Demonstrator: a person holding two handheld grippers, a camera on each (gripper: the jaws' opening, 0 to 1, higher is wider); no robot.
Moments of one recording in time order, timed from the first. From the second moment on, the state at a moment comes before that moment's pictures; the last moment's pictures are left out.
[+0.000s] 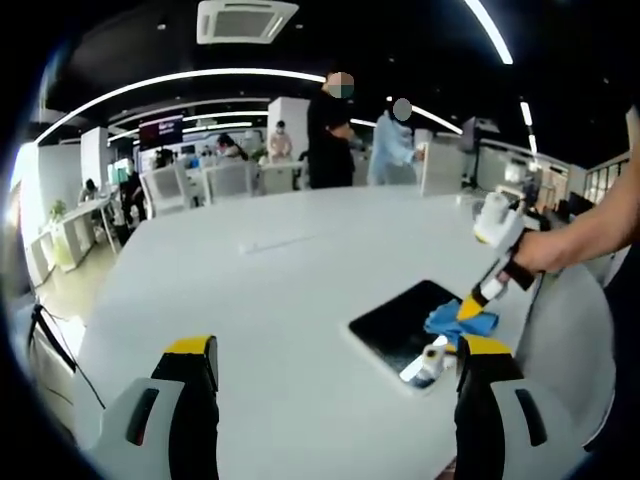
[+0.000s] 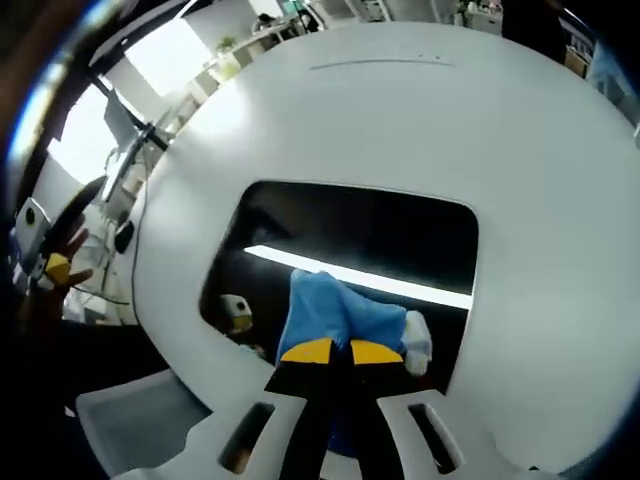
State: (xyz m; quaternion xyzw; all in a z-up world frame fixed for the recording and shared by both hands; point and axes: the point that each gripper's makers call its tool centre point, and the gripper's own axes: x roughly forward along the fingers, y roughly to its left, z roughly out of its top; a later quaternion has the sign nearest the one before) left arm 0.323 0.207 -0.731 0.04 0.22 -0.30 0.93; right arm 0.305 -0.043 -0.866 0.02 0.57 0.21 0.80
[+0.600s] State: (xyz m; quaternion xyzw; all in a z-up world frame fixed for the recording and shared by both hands) left arm 0.322 0.209 -0.730 0.04 0.22 -0.30 0.93; right arm 0.294 -0.044 -0.867 0.01 0.57 0.22 0.79
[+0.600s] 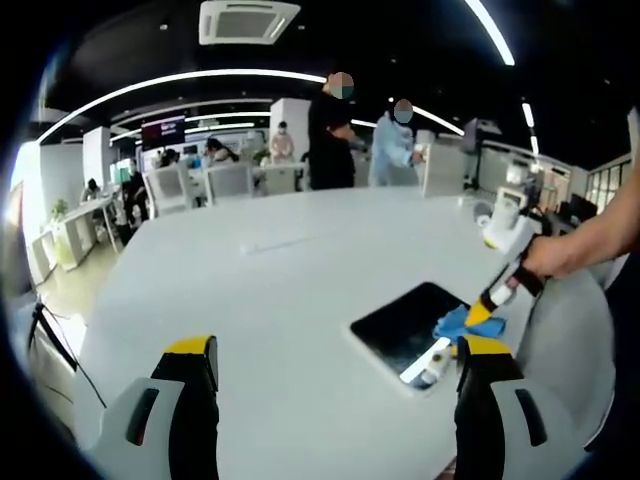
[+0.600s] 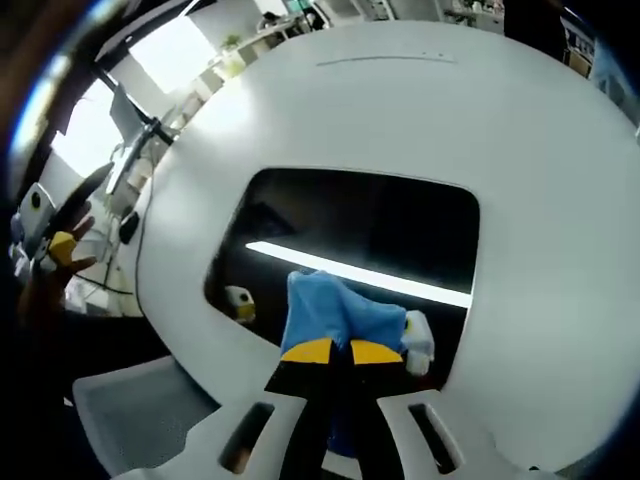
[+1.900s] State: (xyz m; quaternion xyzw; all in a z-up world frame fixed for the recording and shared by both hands) left arm 0.322 0.201 -0.730 0.04 0.22 -0.30 0.93; right arm 0.297 -0.058 -0.866 0.02 0.56 0.22 0.80
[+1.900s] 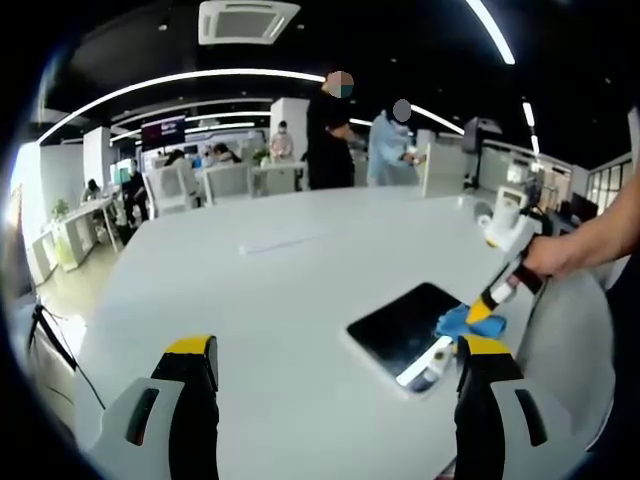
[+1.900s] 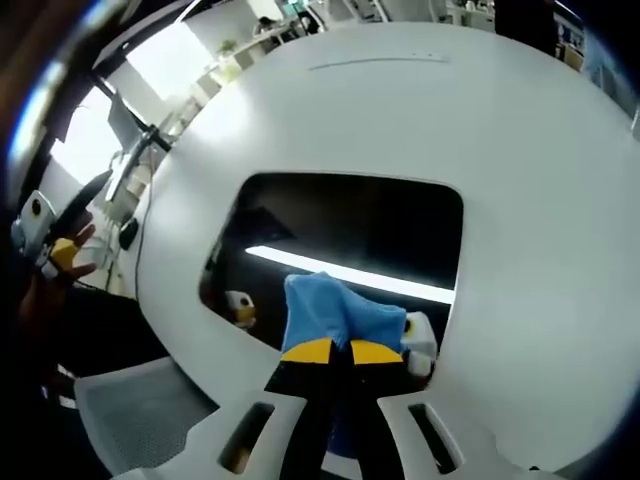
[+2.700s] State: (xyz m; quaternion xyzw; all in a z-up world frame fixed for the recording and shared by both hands) left arm 0.324 0.201 -0.730 0.04 0.21 -0.30 0.93; right arm 0.302 -0.085 -0.867 0.03 0.57 0.19 0.80
